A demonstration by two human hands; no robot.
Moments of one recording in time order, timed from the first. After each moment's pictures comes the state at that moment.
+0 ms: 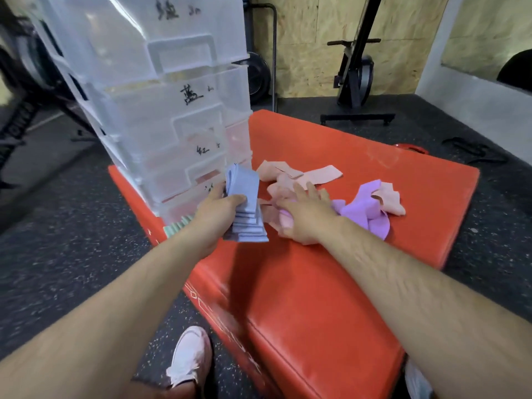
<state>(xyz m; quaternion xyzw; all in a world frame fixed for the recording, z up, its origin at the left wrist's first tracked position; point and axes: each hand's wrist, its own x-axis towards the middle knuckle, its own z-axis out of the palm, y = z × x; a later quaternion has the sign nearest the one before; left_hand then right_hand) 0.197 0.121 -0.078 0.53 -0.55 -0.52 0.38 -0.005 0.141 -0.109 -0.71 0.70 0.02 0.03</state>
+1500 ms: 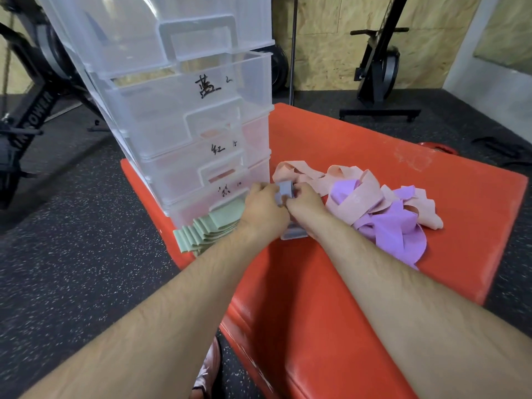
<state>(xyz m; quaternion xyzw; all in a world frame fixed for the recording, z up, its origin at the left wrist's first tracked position) 0.145 0.090 -0.097 0.57 -0.74 -0.26 0.26 0.033 0.067 -0.129 -0.46 0.68 -0.43 0.38</state>
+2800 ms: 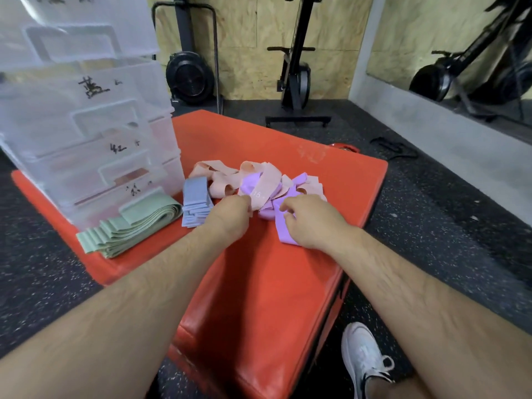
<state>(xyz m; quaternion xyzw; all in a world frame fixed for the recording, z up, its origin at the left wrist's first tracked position) 0.056 0.120 -0.130 0.43 -0.90 -0.06 0.10 -0.094 0.249 -0.087 -0.62 0.77 -0.12 0.05</state>
